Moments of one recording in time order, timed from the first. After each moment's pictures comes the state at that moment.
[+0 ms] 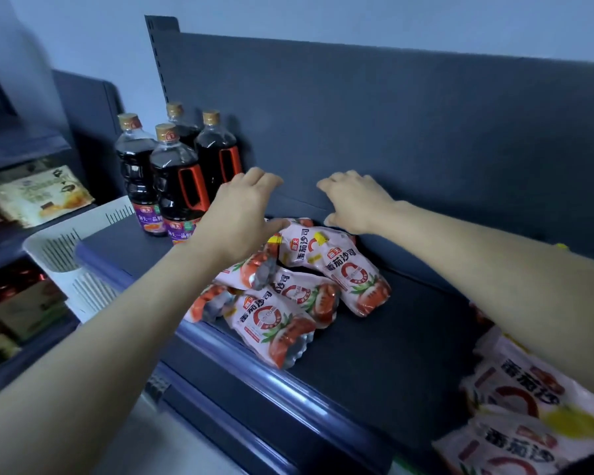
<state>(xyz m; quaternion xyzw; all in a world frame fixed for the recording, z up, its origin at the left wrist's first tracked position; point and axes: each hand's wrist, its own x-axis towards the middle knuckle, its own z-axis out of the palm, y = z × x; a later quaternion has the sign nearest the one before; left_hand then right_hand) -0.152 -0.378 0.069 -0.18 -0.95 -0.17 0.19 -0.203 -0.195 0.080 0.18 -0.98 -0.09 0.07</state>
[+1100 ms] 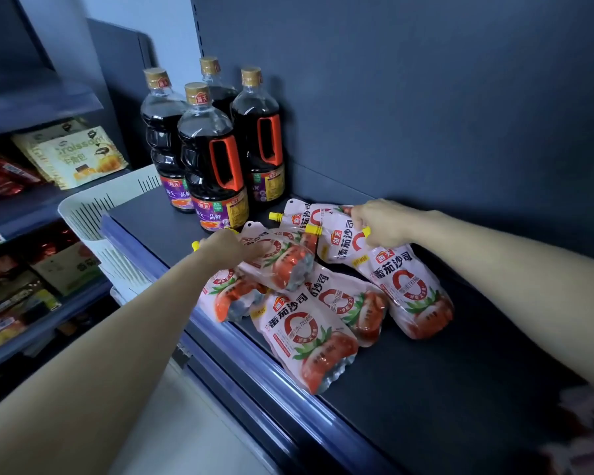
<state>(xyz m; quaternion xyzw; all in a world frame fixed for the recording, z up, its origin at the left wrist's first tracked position) -0.237 -0.462 -0.055 0.18 -0.92 -0.32 -0.15 -0.291 -0.201 -0.001 0.23 -0.97 -0.06 -0.11</state>
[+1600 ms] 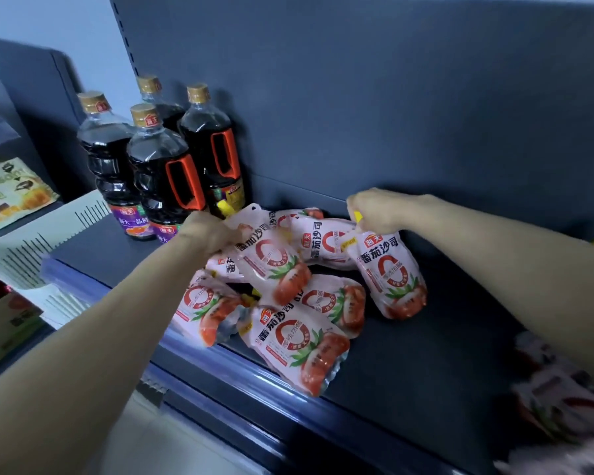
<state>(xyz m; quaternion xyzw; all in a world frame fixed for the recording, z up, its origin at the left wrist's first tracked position) -0.259 -0.449 -0.010 0.14 -0.87 -0.46 -0.11 -0.267 -0.183 0.033 0.12 -0.98 -0.08 -0.13</state>
